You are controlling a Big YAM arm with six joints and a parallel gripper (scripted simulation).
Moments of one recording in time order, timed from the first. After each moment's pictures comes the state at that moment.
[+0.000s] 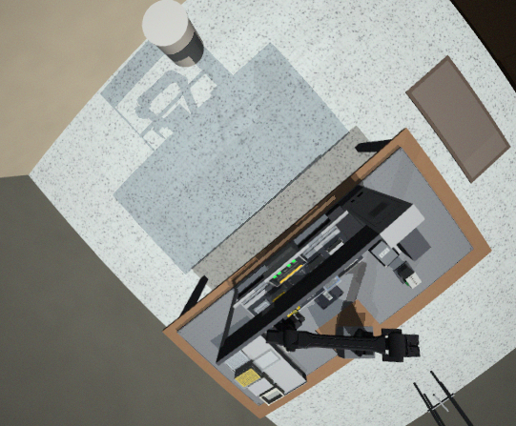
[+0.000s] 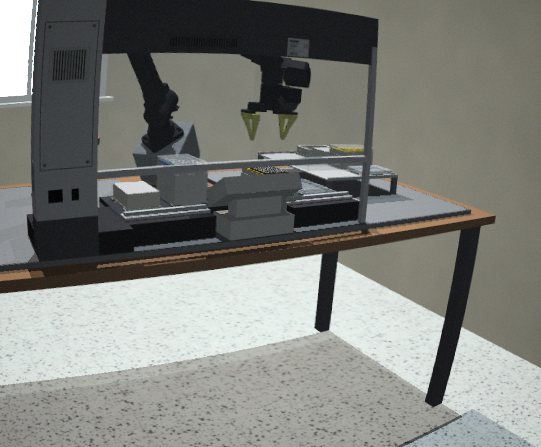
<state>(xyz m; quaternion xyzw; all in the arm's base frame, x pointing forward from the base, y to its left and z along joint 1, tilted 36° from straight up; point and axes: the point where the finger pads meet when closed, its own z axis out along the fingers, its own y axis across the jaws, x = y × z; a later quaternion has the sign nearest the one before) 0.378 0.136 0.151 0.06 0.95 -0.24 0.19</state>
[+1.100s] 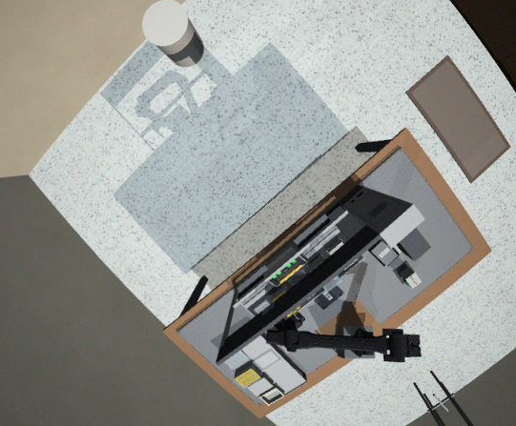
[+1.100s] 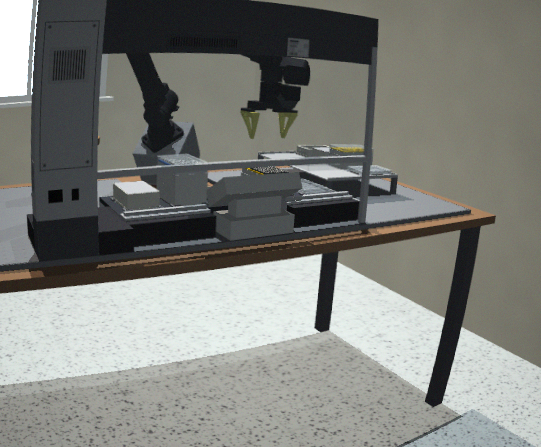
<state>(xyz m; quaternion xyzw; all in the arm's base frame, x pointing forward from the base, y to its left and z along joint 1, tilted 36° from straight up) 0.379 0.136 0.157 0.06 0.95 -0.24 0.20</state>
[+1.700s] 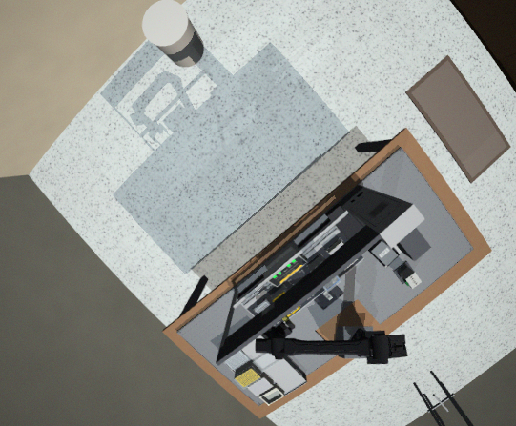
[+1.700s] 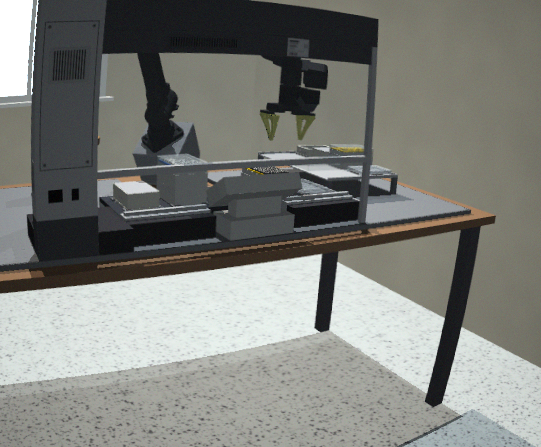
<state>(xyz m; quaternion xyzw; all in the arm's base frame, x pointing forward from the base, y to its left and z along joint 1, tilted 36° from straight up) 0.392 0.186 0.126 0.06 0.95 -0.24 0.19</state>
